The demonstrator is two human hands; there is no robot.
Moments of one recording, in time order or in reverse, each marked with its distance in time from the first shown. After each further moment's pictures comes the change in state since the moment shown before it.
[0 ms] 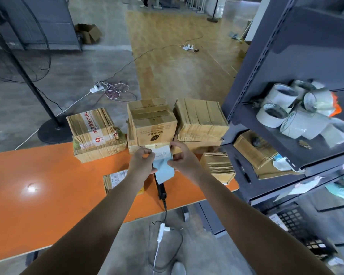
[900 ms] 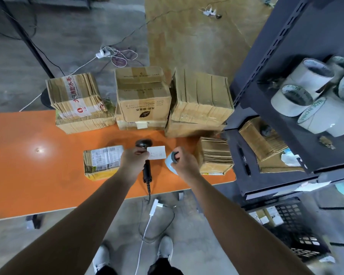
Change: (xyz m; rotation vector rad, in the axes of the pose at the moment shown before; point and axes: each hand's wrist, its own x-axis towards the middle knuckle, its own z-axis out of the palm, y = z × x) left_hand 0.015 -0.056 0.050 0.101 0.127 -0.167; right_hand 0.041 0.125 -0.011 -0.515 0.041 0.035
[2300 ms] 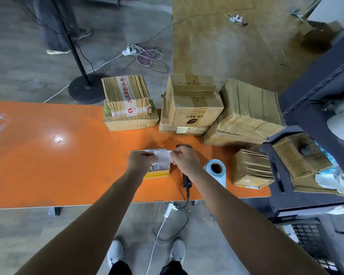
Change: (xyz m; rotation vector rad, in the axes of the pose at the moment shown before) left_hand 0.036 -0.027 -0.118 -0.108 0.000 -0.100; right_hand 0.007 -0.136 0.060 0.268 -0.162 -0.008
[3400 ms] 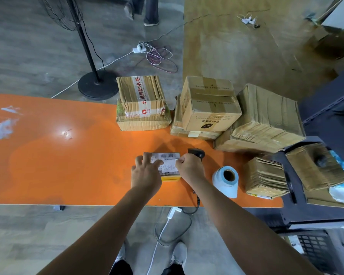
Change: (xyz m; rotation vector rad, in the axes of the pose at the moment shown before) left_hand -0.003 -0.034 -0.014 1.081 0.085 0.437; right_hand 0.004 -0.010 0.029 -0.373 0.067 0.047
